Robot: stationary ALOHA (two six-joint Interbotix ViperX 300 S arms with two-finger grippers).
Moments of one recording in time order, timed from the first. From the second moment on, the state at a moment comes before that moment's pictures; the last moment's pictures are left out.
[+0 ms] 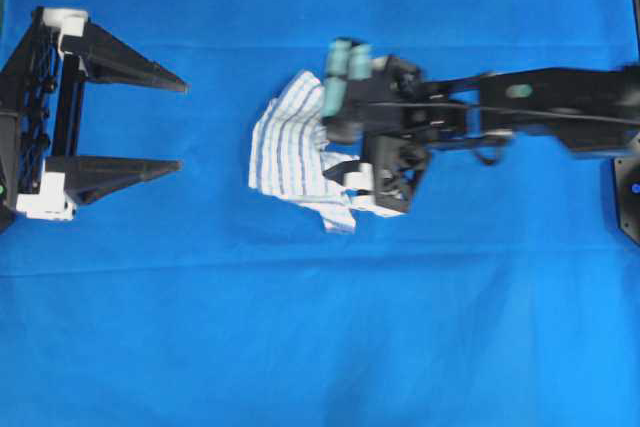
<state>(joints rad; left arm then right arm) -0.03 -0.72 0.90 -0.03 -0.18 0.05 -0.05 -0.10 0.51 -0.04 0.35 0.13</state>
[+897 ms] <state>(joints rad) -0.03 -0.73 0.91 -0.03 -0.18 0.04 -0.04 -0.62 0.89 -0.05 -0.14 0.12</state>
